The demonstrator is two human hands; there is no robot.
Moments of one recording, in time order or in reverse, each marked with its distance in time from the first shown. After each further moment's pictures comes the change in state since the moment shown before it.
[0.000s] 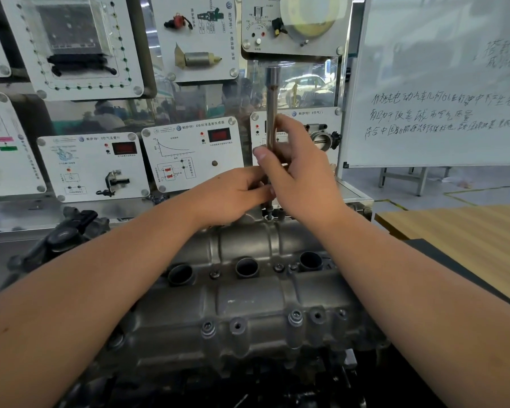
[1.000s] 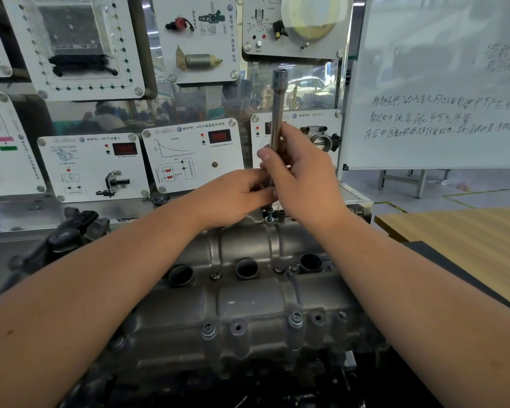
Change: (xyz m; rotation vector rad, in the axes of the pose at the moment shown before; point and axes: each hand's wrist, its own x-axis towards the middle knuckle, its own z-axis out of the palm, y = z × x) left_hand 0.000 0.002 0.000 0.048 0.005 -0.004; right_hand 0.001 0.002 0.000 -0.041 0.049 -0.037
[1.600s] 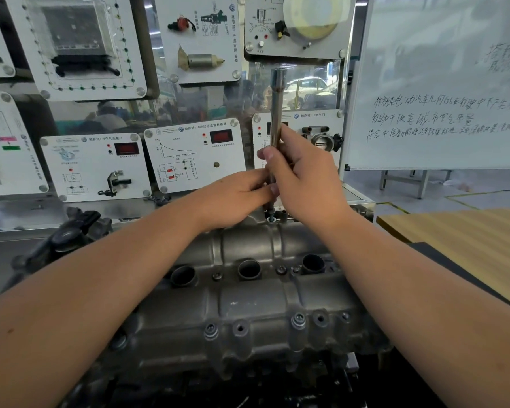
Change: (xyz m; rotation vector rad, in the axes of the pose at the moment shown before) left_hand -0.002 -0.001 0.001 -0.060 0.000 0.013; right_hand 0.001 -0.001 -0.002 -0.038 -0.043 -0.015
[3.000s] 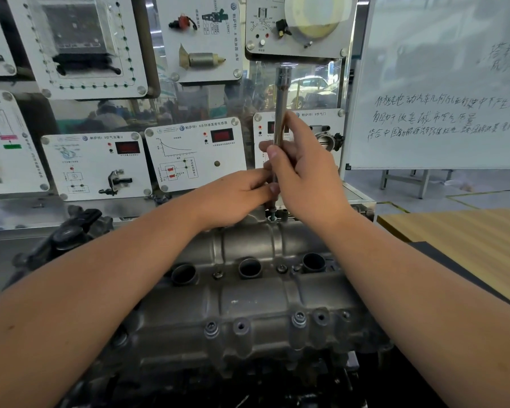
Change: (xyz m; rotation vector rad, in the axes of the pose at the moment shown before) left_hand 0.001 -0.003 0.000 -0.016 -0.012 -0.009; right_hand -0.001 0.002 0.003 0.090 0.010 0.017
